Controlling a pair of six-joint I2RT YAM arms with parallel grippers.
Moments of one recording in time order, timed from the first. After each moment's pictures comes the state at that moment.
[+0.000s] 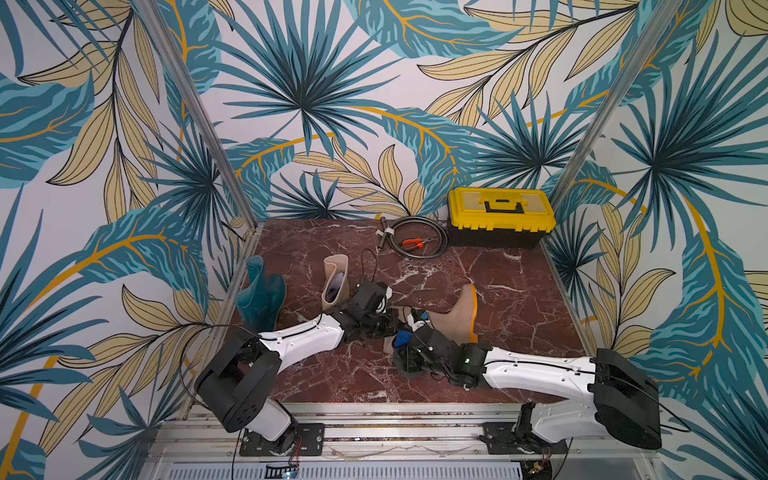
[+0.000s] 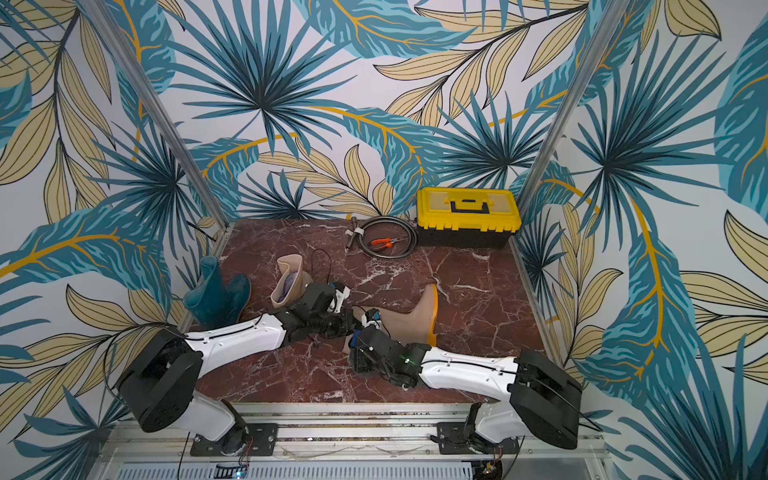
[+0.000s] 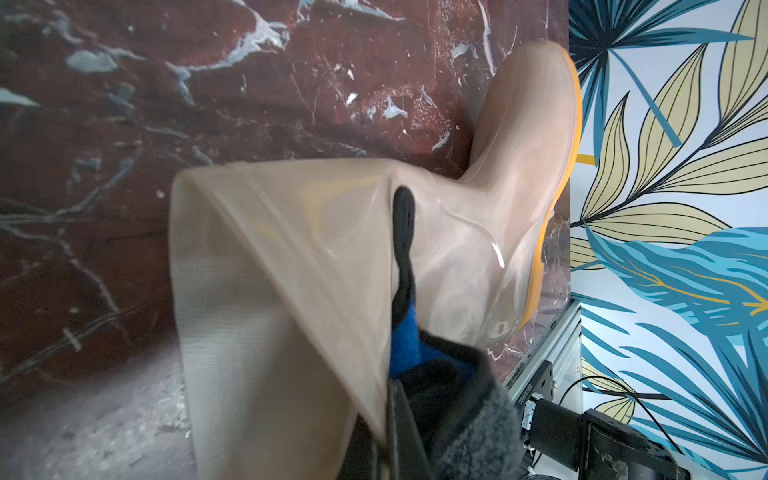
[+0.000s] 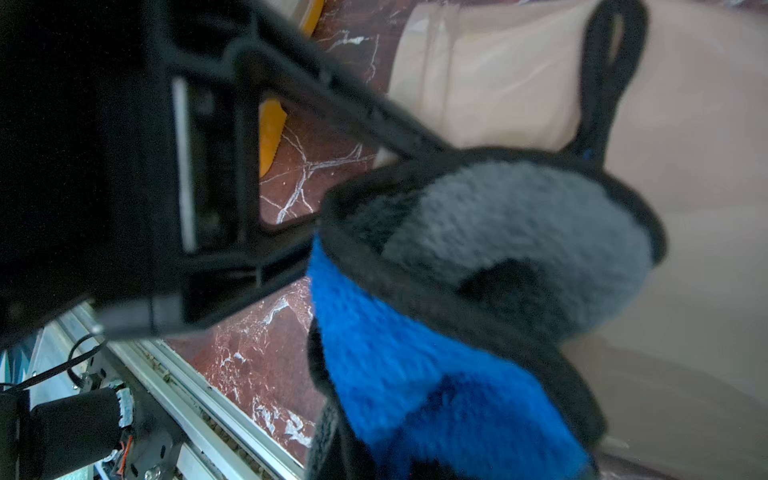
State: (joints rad) left arm -0.68 1.54 0.85 -0.10 0.37 -0.83; right arm 1.05 1.37 0.71 -0.15 0.17 0.86
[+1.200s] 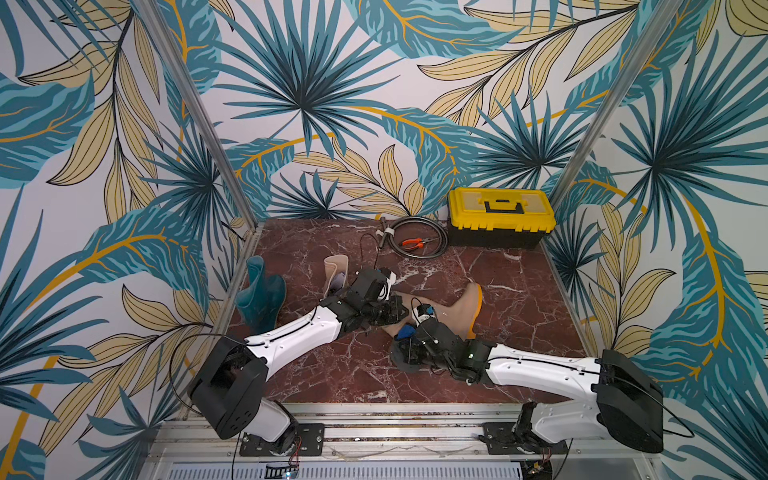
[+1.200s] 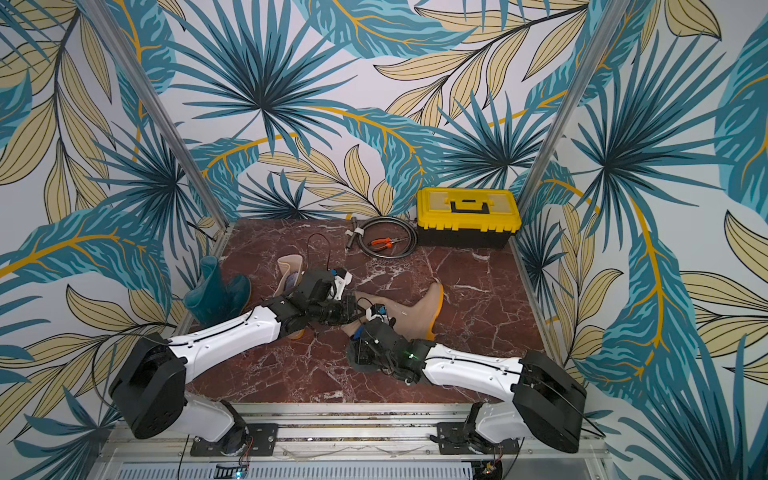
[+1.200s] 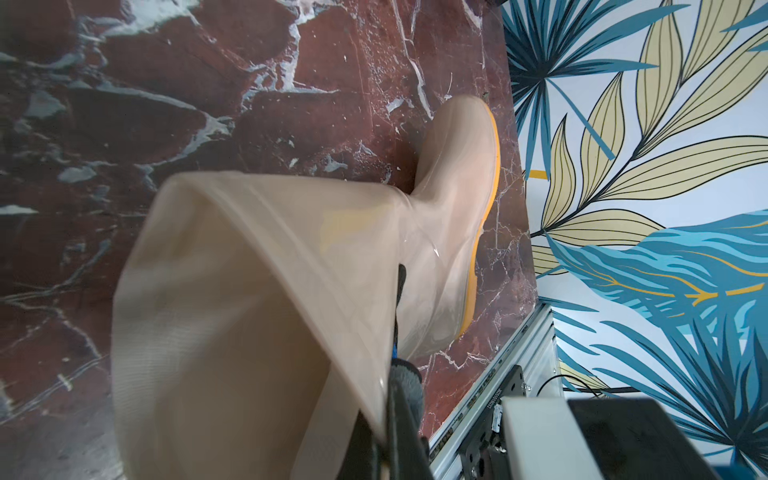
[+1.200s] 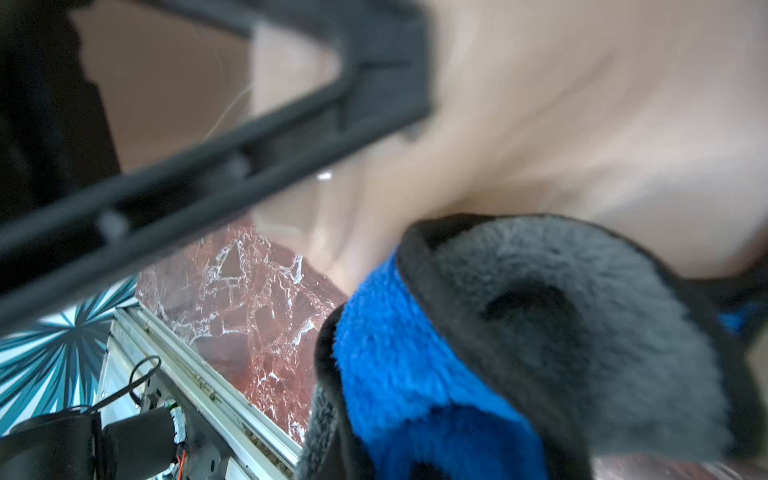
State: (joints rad) left arm -0.68 1.47 0.96 -0.19 0.37 -0.79; right arm 0.99 1.31 0.69 -0.13 0.15 0.94
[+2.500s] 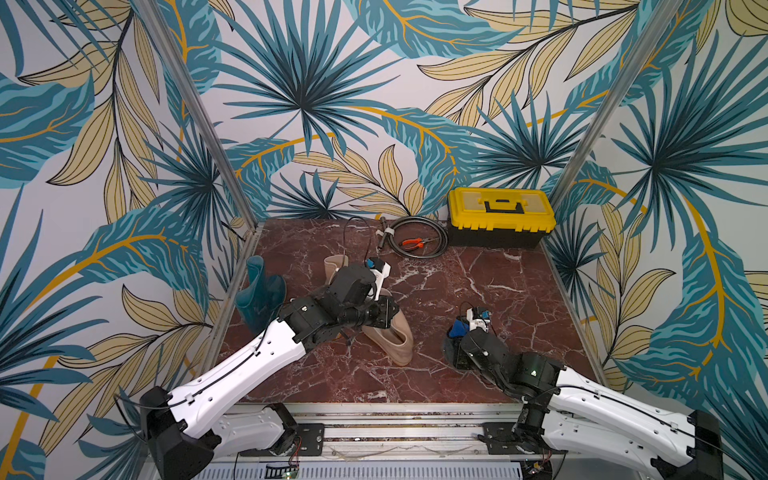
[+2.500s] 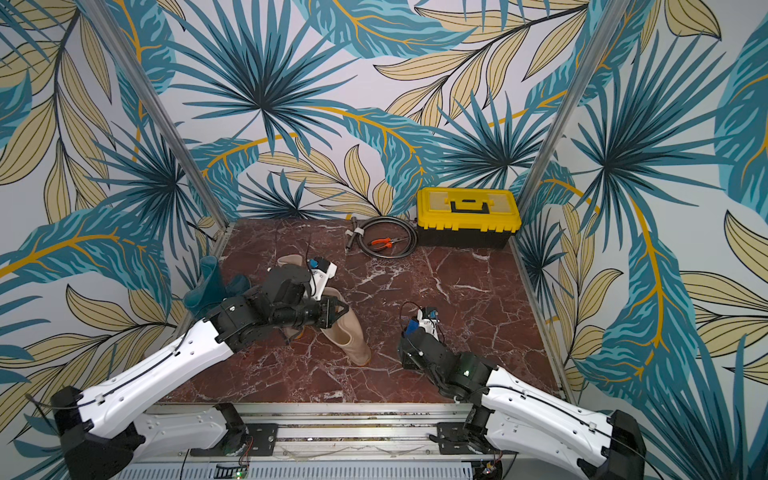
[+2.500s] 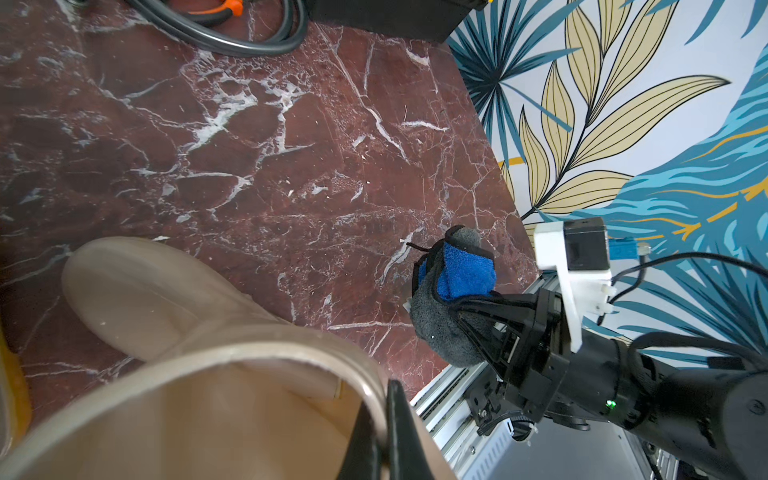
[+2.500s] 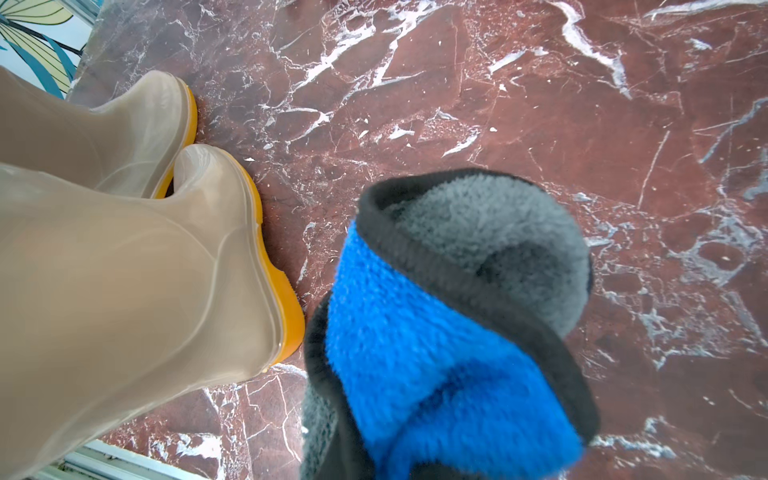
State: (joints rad) left arm -0.81 1.23 1.19 -0.63 0.17 -0.62; right arm 0.94 0.85 0.62 -0.62 0.43 0.87
